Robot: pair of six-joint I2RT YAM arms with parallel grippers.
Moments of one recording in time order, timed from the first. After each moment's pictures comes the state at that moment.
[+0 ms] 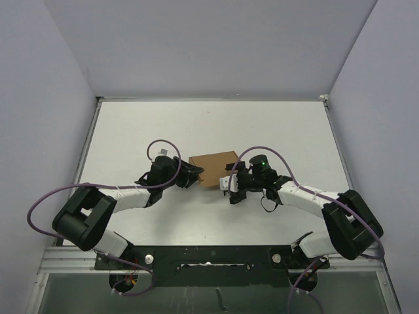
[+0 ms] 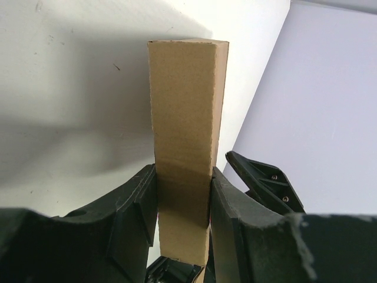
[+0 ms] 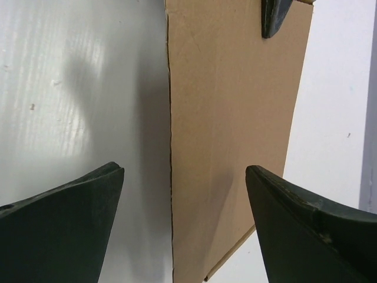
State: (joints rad) left arm -0.56 1.49 0.52 0.46 0.14 -1.49; right arm 0.55 1.37 0.60 0.07 -0.56 -1.14
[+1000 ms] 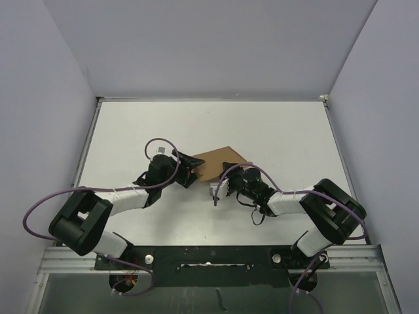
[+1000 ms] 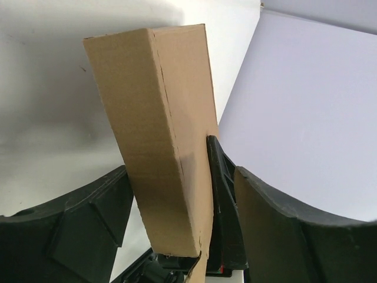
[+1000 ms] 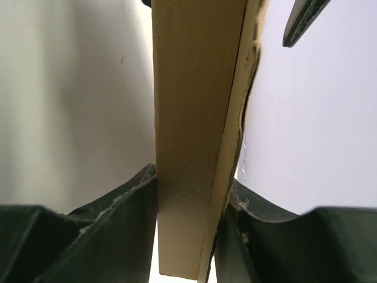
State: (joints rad) left arm -0.56 1.45 0.53 0.48 0.13 -1.56; right arm 0.72 1.55 0.44 0.75 -0.13 -1.29
